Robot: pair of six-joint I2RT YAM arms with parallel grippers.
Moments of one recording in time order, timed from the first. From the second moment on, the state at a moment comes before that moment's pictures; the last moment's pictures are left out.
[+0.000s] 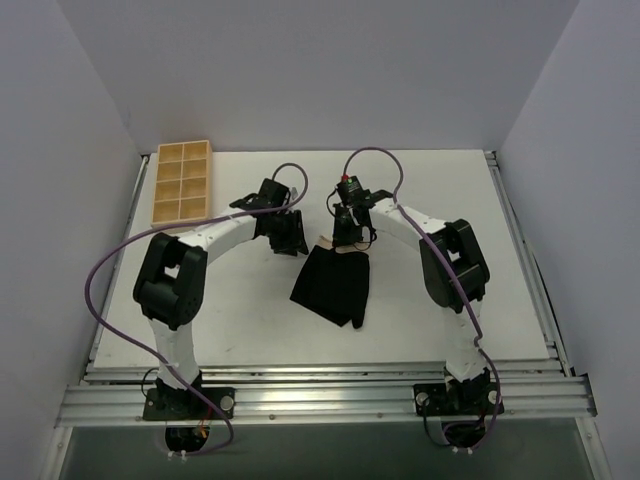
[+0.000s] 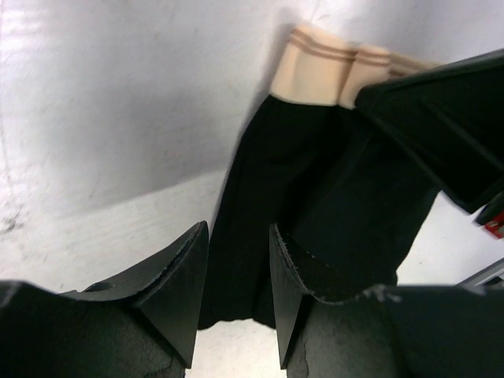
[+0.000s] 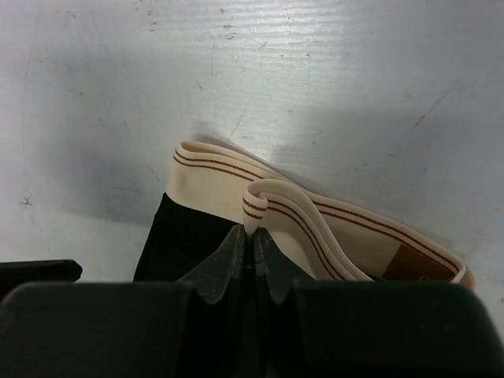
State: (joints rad) left arm -0.48 1.91 1.37 -0.50 0.24 -0.54; right arm 0.51 2.08 1.54 -0.52 -0.07 0.58
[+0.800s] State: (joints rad) left arm -0.51 2.06 1.39 -0.37 0.31 -0.56; right arm 0.51 2.08 1.54 -0.49 -0.11 0.58
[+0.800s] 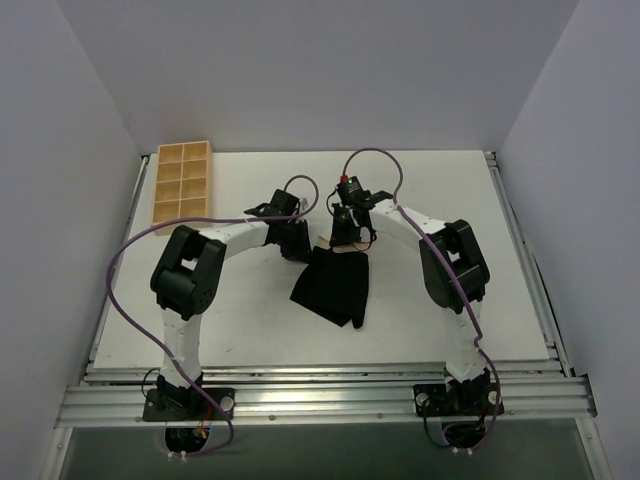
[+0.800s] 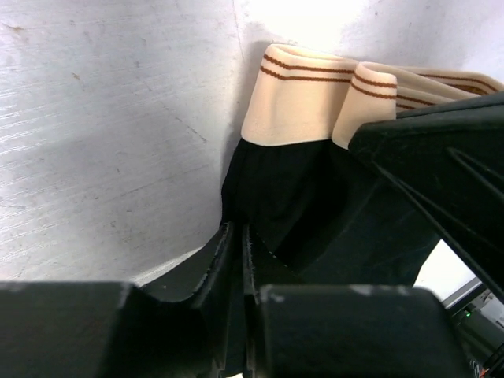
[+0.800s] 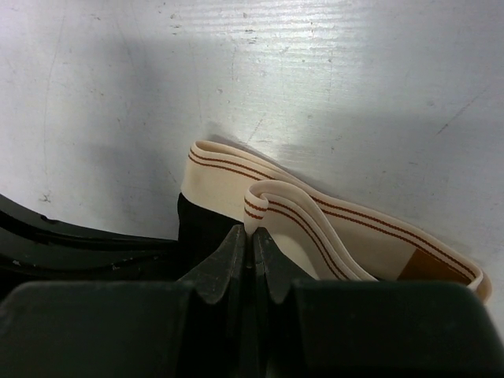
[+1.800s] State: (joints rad) left arm -0.48 1.89 1.26 -0.35 0.21 -0.64; right arm 0.56 2.01 1.41 -0.46 -0.11 0.55
